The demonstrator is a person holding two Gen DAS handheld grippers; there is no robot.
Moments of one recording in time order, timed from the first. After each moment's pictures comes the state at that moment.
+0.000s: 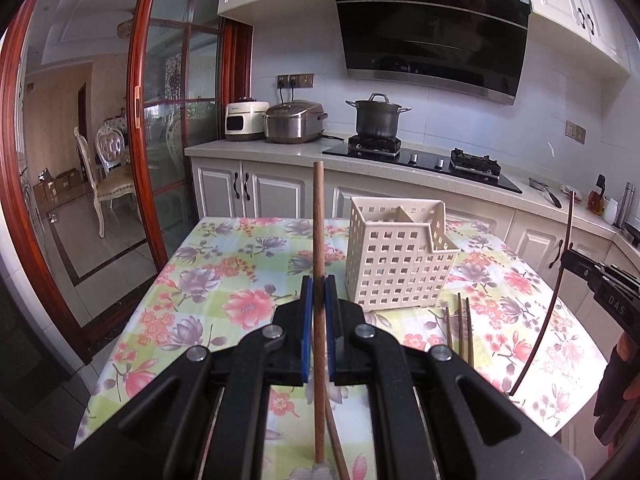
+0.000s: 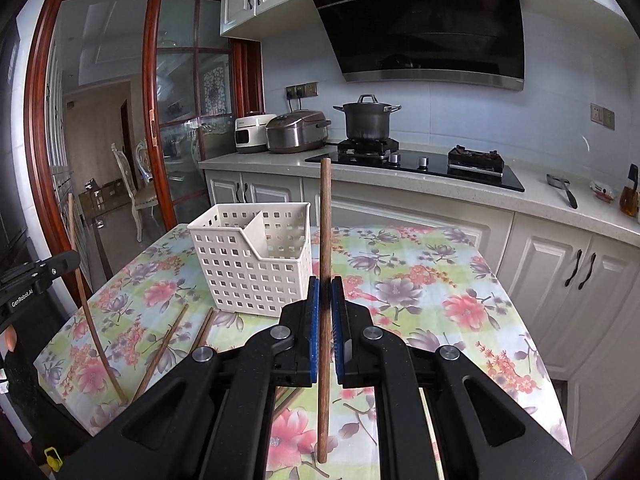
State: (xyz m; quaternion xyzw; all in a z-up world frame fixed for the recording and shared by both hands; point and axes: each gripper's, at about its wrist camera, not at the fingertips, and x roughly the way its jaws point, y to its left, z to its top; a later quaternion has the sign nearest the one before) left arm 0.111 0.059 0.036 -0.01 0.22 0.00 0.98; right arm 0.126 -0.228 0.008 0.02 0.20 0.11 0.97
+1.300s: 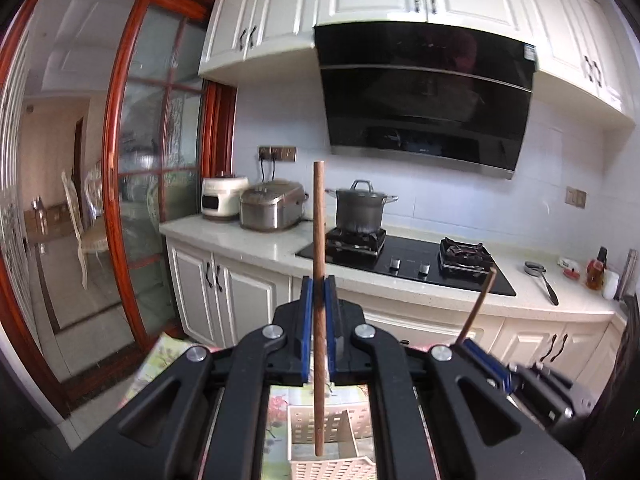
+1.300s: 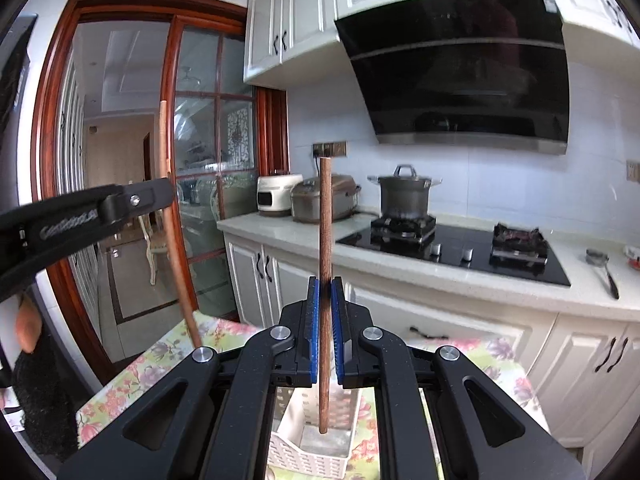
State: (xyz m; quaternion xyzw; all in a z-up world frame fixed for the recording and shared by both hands) left arm 0.273 -0.004 0.188 -0.04 0.13 -0.01 0.99; right arm 0.253 -0.164 0.116 0.02 0.12 0.15 0.98
